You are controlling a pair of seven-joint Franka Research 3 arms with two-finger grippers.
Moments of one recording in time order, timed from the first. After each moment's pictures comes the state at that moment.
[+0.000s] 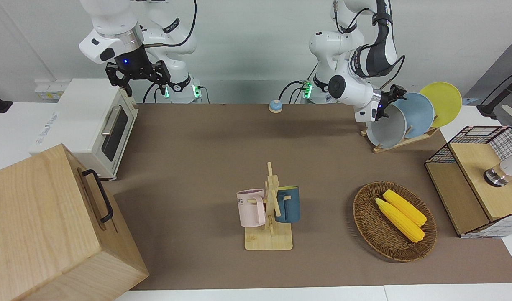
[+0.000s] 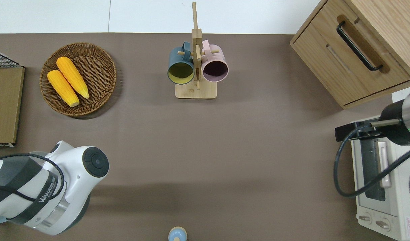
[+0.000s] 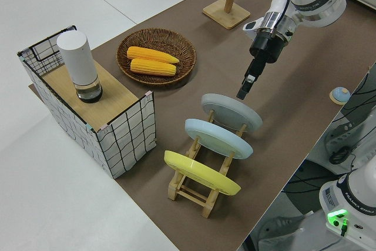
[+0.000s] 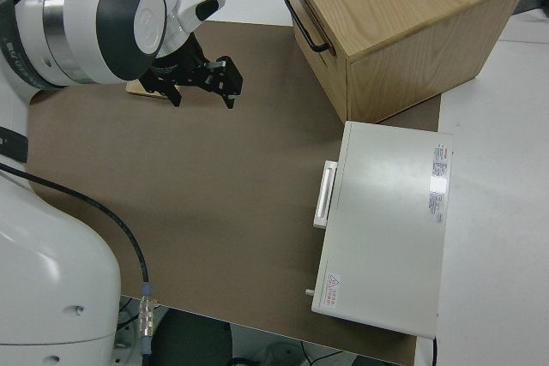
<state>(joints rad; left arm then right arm) -0.01 -0.17 -0.21 -2.35 0.92 1.59 -0.80 -0.08 -0.02 0.19 -1.50 0.00 1.41 0.06</state>
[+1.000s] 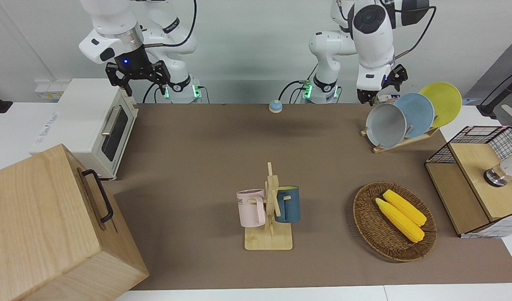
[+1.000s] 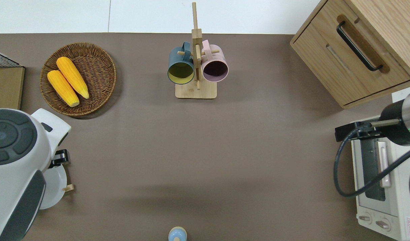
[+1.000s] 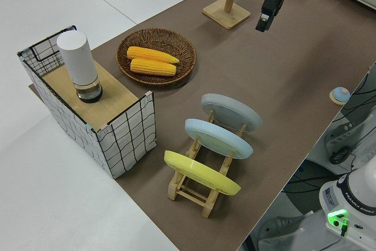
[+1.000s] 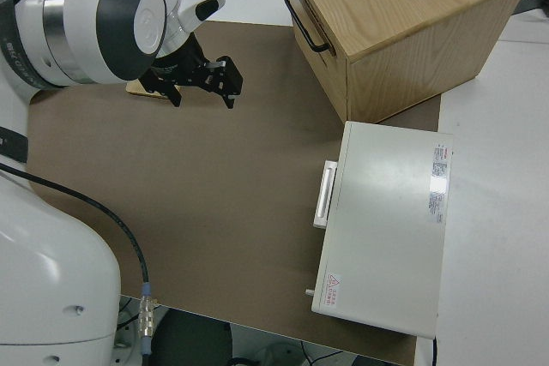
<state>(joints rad) -0.01 -0.19 -0.22 -1.90 0.42 1.49 -0.44 -0.08 -0.02 0.19 -1.50 0.00 1.41 0.06</state>
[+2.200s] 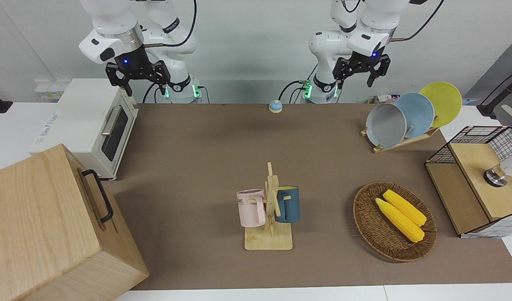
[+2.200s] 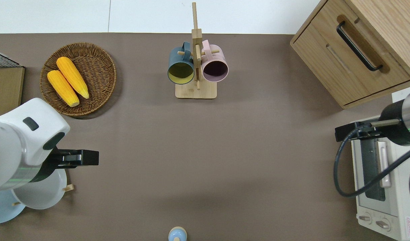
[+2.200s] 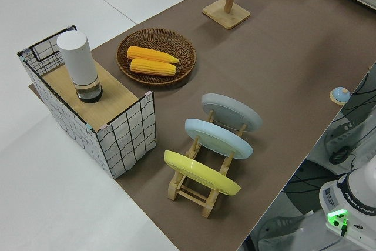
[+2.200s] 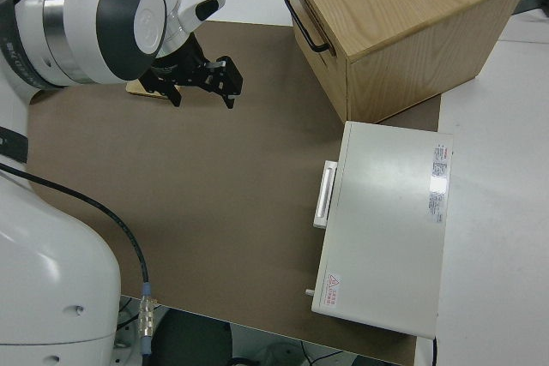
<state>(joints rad) -0.01 -0.19 -0.22 -1.71 0.00 1.49 -0.21 -0.08 -0.02 0.19 -1.50 0.00 1.41 0.06</state>
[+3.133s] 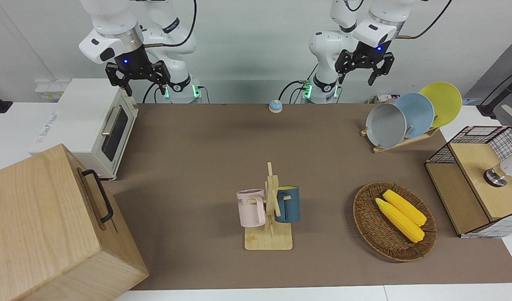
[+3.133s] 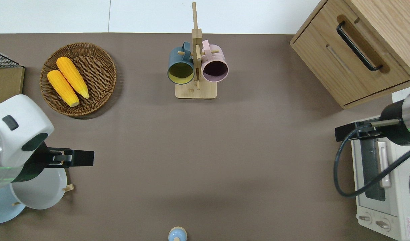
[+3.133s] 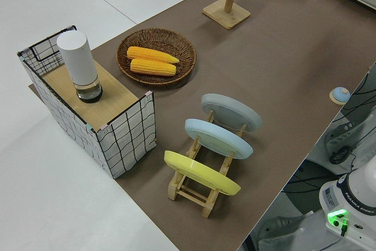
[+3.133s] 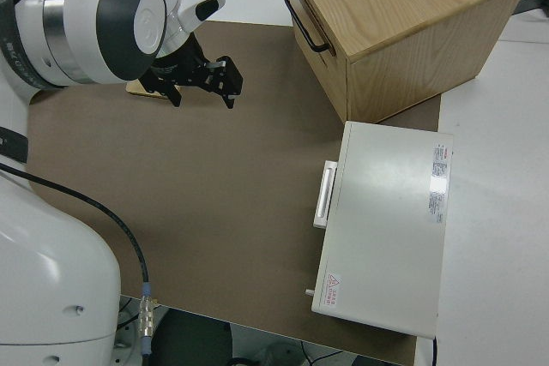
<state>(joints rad) -0.01 -0.19 -0.19 -1.67 -0.07 1.48 -0.12 -0.08 -0.02 0.19 -1.50 0.00 1.41 0.06</state>
